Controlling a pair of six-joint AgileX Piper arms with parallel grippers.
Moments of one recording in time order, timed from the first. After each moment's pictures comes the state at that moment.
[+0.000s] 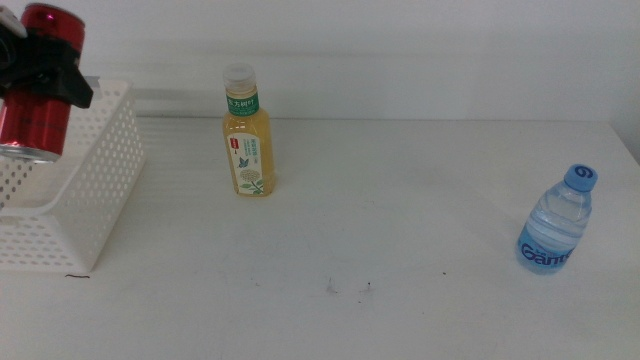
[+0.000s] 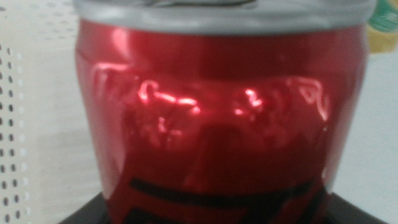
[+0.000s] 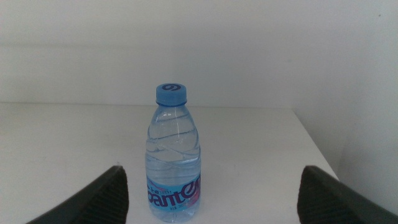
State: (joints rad) left arm 0.17 1.63 -1.57 -0.32 1.13 0.39; right arm -0.01 0.00 0.00 0.01 0.17 -0.04
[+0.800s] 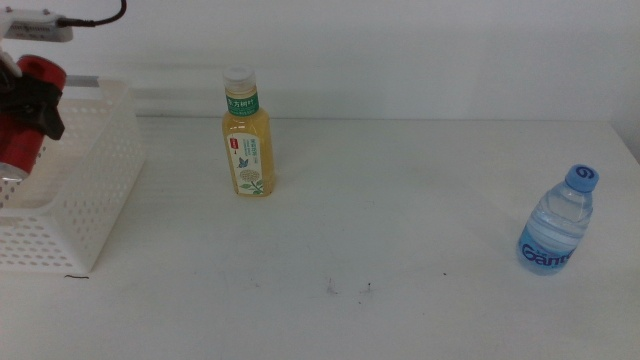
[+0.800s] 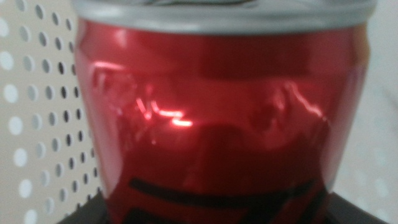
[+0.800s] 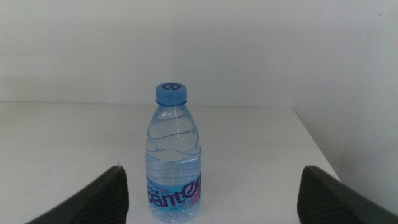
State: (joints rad) left arm 0.27 2.04 -1.90 -0.17 1.23 0.45; right arm -0.01 0.00 0.00 0.01 0.17 -0.04
